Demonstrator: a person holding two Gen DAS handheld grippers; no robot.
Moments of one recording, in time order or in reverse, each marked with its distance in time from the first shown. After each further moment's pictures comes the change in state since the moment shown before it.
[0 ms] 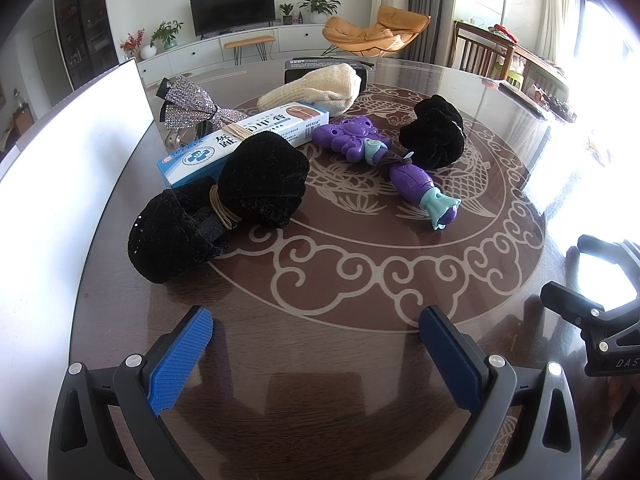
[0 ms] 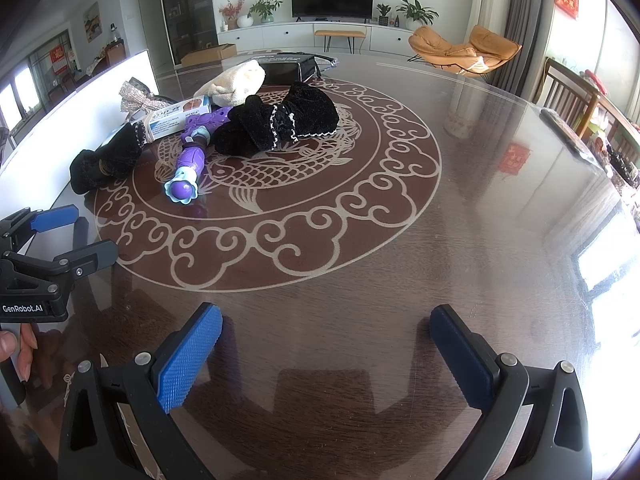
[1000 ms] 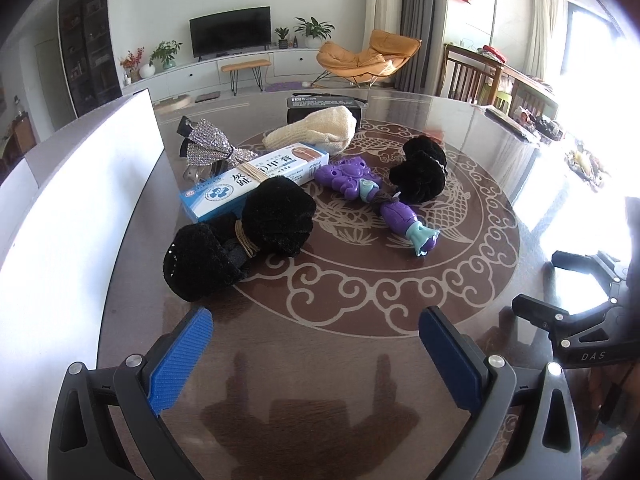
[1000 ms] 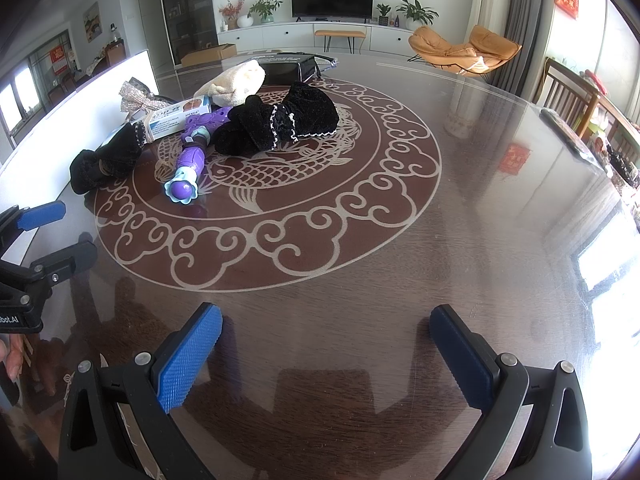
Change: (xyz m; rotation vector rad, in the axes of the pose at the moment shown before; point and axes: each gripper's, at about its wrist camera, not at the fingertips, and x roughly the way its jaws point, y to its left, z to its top) left arm -0.040 0.020 0.013 -0.010 -0.110 -0.045; right arm 0.000 0.000 0.000 0.000 0.000 0.000
